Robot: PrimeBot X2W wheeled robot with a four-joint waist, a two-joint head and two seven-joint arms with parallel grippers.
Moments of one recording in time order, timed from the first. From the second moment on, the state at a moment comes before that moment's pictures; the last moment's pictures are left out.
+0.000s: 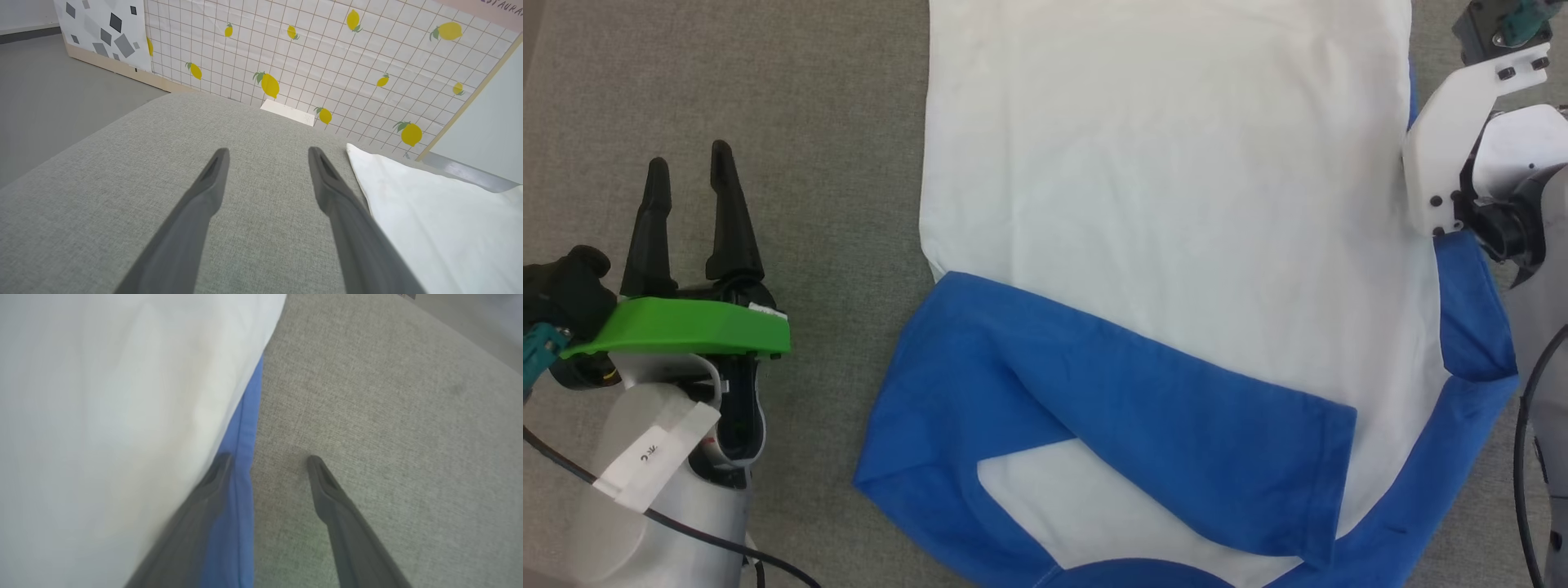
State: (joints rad) left arm -0.38 0.27 -0.06 0.12 -0.60 0.02 -0.25; right arm -0.80 -0.28 0.09 0.38 0.06 0.13 0.86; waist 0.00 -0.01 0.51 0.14
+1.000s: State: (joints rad) left arm -0.34 0.26 -0.04 0.14 -0.59 0.01 -0.25; right arm -0.59 -0.27 -0.37 0.21 0.10 0.13 0.82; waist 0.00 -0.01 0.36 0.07
